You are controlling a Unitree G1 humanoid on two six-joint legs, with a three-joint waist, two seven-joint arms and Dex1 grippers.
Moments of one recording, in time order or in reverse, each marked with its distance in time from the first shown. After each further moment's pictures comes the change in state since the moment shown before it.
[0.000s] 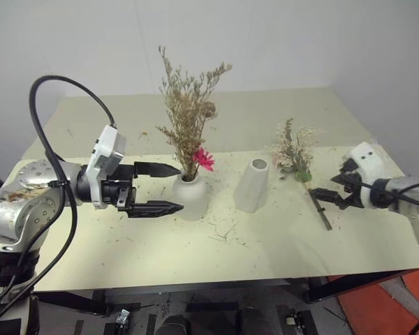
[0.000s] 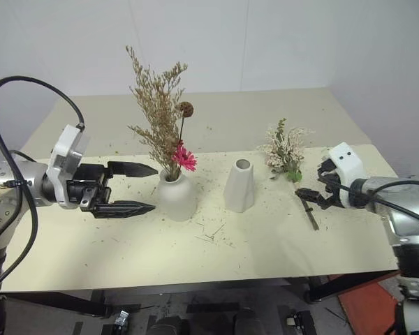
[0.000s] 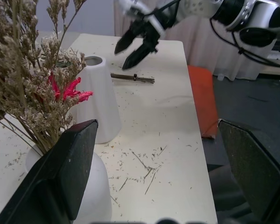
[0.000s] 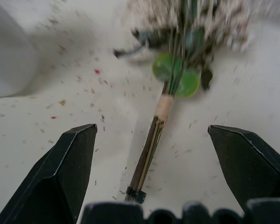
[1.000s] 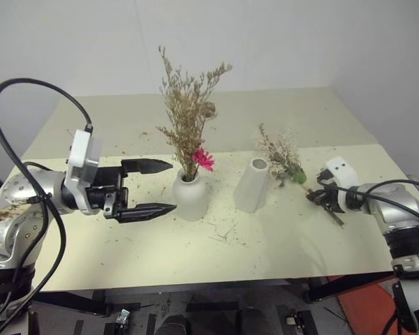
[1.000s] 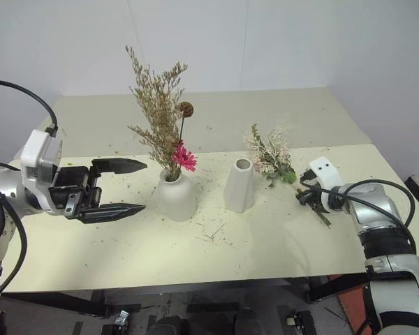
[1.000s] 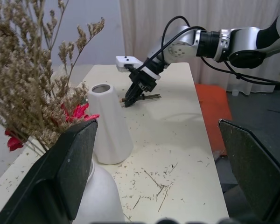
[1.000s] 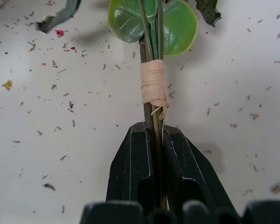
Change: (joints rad) left arm 0.119 -0.037 0.114 -0.034 -0.030 -0.159 -0.006; right arm -0.098 0.110 0.049 0.284 -0.117 -0.161 0.041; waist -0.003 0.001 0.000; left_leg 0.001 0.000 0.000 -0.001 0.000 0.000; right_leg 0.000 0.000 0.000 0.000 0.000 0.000
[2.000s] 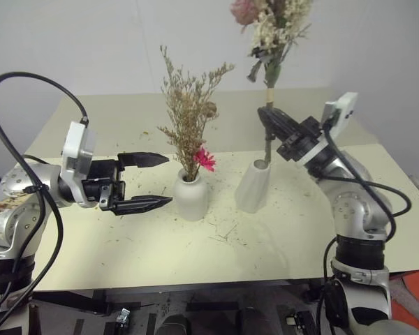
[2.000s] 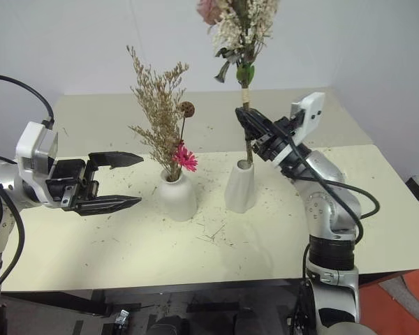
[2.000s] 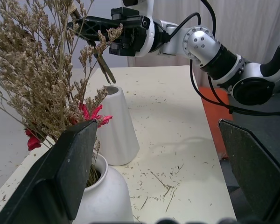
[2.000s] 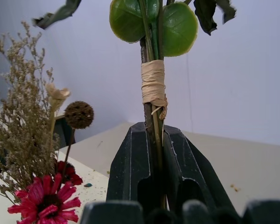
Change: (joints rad) left arm -0.051 0.009 -0.015 0.075 0.005 -0.020 -0.032; right arm -0.031 0.495 -0.244 -0.542 0.392 -0.281 -0.211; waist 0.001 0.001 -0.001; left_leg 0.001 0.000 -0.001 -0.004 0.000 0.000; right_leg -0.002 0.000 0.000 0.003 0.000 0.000
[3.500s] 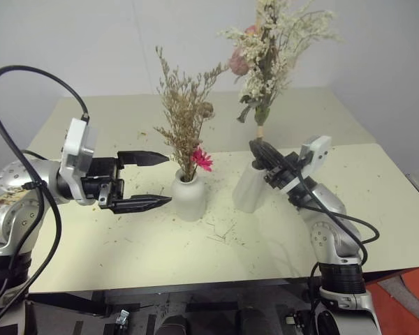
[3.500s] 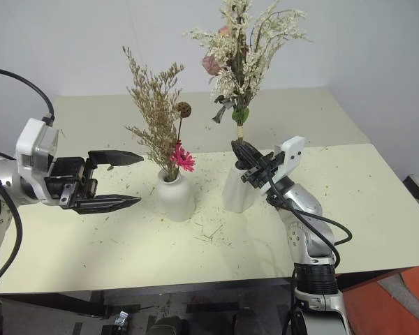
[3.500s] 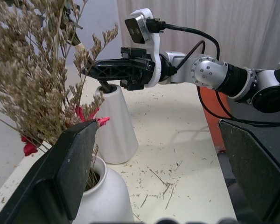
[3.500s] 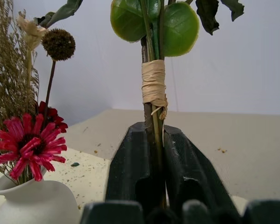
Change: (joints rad) left arm -0.023 0.031 -0.020 0.014 0.001 0.005 -0.011; right arm 0.207 0.073 0.086 0.043 -0.088 -0.213 -0.029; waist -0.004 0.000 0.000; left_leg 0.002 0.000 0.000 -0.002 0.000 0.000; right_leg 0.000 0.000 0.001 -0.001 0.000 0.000
